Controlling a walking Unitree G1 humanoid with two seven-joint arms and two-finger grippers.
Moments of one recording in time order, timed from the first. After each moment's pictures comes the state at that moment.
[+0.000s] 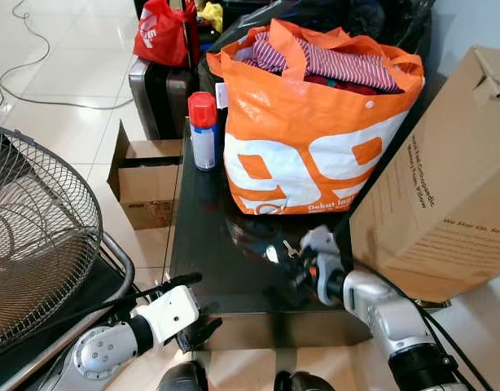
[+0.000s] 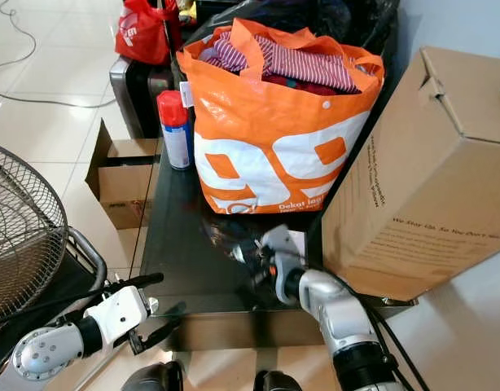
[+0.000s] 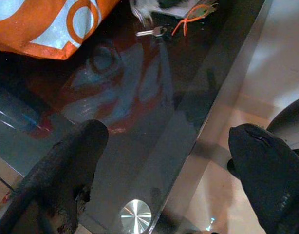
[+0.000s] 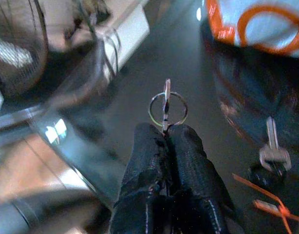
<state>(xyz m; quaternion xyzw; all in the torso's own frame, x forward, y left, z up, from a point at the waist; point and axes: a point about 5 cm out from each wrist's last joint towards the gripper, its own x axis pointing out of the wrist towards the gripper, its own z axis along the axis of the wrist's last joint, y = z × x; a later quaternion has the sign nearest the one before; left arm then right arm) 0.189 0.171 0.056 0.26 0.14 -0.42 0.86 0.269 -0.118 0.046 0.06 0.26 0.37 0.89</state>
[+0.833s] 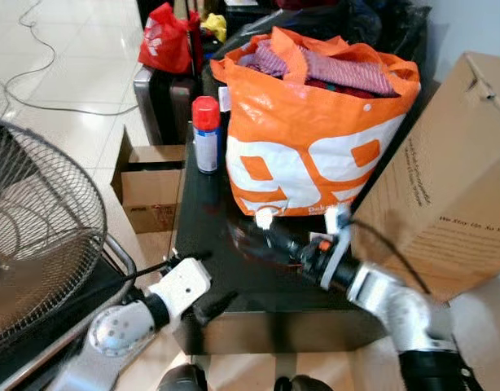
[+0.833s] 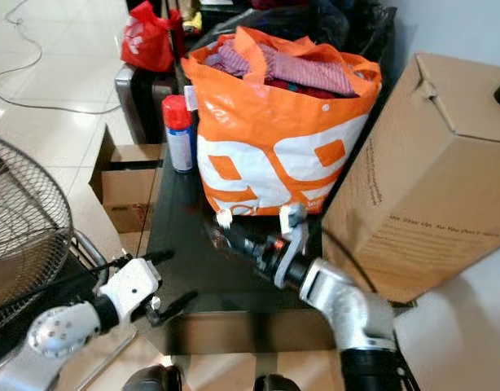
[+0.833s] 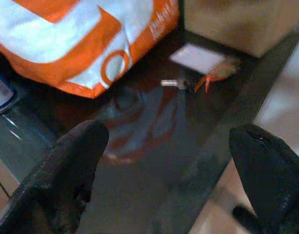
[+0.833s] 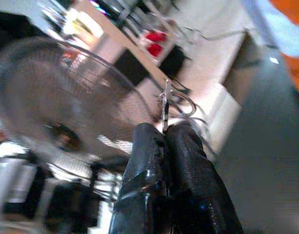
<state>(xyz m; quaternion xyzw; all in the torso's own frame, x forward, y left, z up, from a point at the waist) 0.212 0.147 0.077 0.19 0.11 -0.38 0.90 0.261 -0.111 0.108 0.33 0.18 0.43 0.82</state>
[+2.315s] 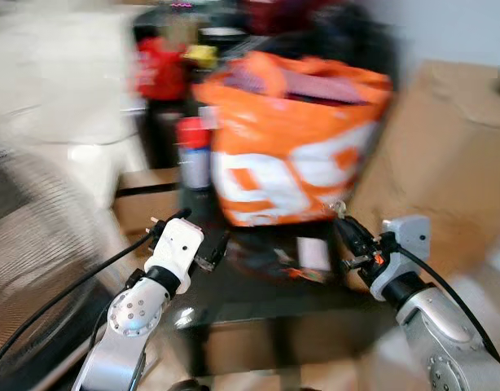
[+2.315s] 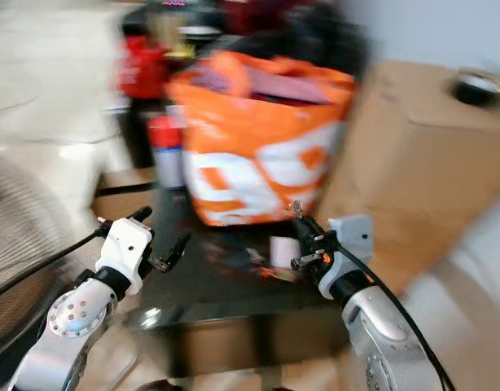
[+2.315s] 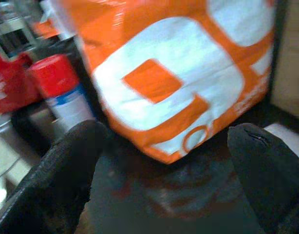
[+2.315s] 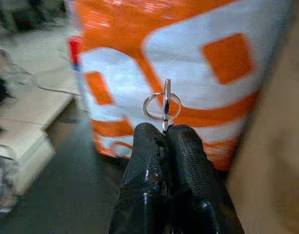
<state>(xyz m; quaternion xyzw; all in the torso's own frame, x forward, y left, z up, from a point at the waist) 0.239 0.141 0.103 0.15 0.04 -0.19 0.97 0.219 -0.164 0.129 0.02 0.07 0.17 0.98</state>
